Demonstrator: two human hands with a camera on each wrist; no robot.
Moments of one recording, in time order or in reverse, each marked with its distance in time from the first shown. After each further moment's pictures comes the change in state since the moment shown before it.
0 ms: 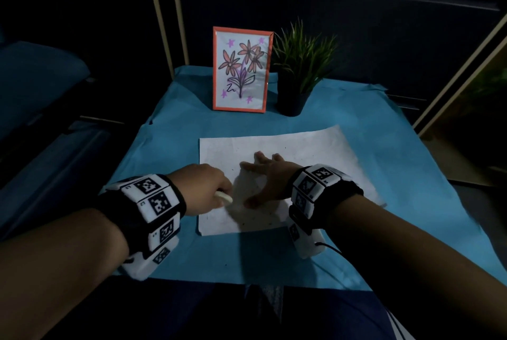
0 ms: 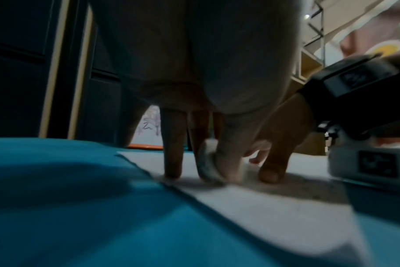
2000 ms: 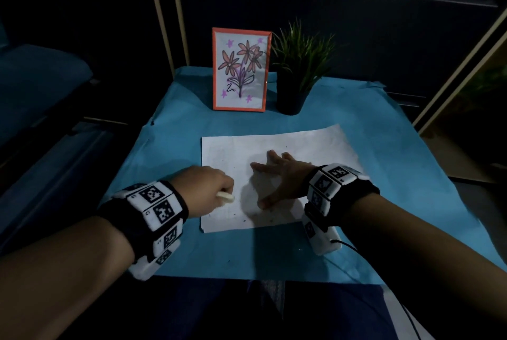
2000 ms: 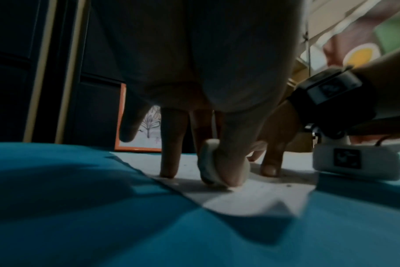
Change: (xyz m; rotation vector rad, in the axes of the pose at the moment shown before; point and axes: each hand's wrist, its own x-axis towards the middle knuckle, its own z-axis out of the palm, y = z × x) left_hand -0.002 -0.004 0.014 0.012 0.094 0.041; right_hand -0.013 0.020 0.002 0.004 -0.012 0.024
